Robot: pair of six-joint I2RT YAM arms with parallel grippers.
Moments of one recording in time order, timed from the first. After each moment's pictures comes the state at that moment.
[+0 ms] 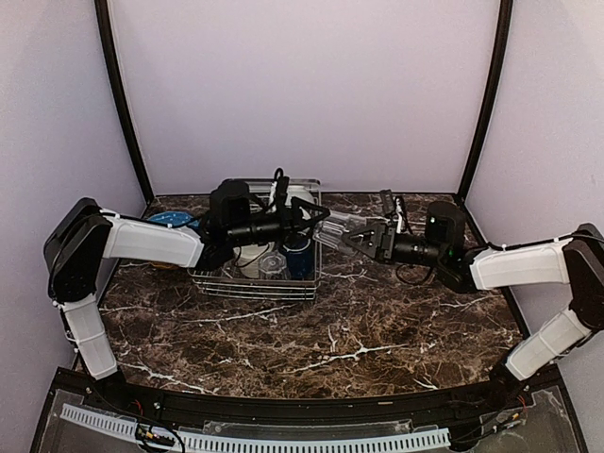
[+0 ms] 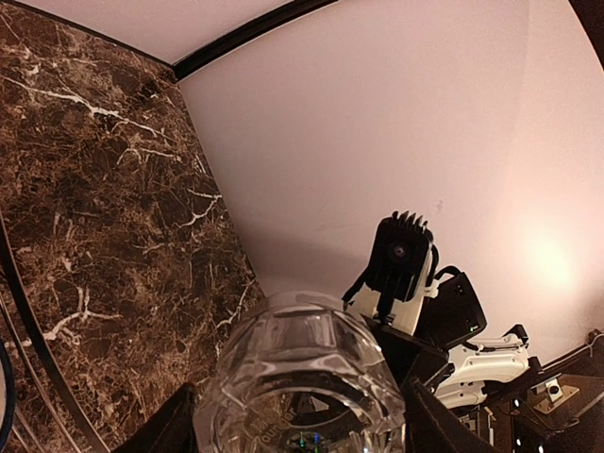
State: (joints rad) left arm -0.74 1.82 1.13 0.62 0.52 -1.09; right arm 0.60 1.45 0.67 0.62 -0.62 0.75
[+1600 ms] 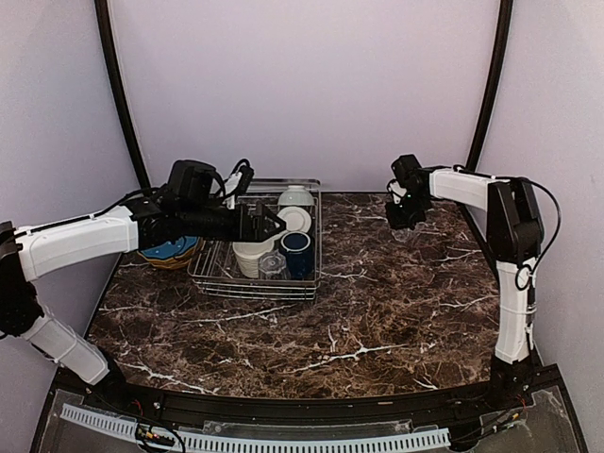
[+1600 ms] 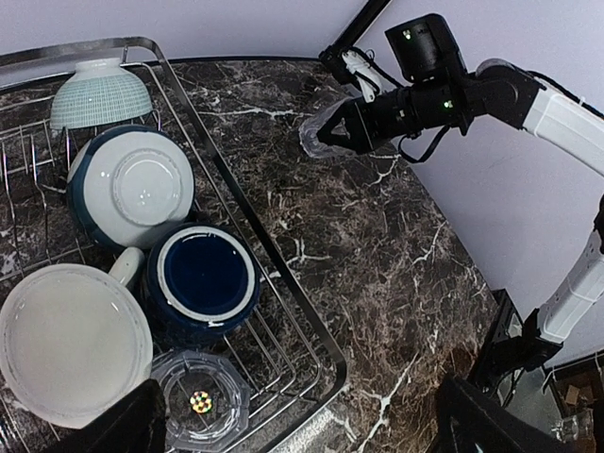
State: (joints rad) left arm -0.68 1.45 1.13 -0.19 0.28 -0.46; right arm 0.32 2.14 1.73 -0.70 0.08 0.14
